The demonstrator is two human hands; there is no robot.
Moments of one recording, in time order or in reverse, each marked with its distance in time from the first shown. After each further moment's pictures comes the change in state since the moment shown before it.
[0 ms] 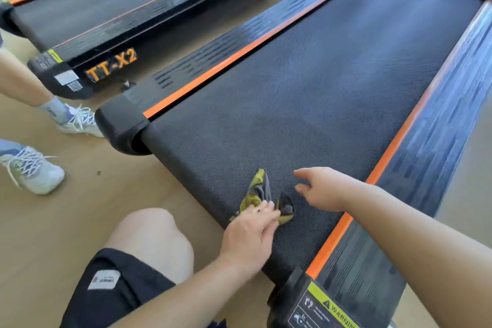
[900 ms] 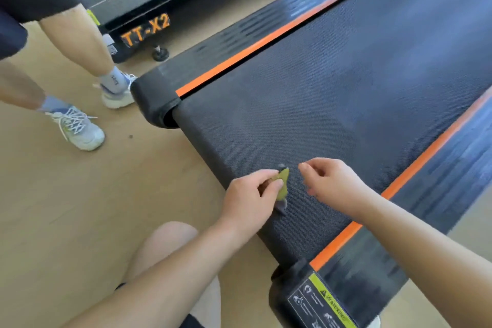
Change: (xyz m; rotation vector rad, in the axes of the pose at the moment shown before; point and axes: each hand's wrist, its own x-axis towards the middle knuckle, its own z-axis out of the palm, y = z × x) left_hand 0.029 0.046 -0.095 -0.333 0.186 -0.376; right_hand -0.028 -0.049 -0.034 0.540 0.111 -0.035
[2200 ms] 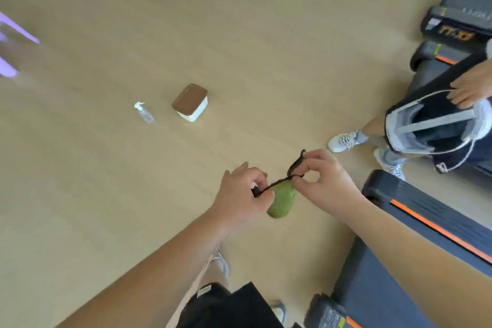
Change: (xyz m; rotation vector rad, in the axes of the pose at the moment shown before) left_hand -0.510 0.257 -0.471 -0.253 0.874 -0.649; right_hand -0.468 -0.550 0.108 -0.511 -0.750 -0.949
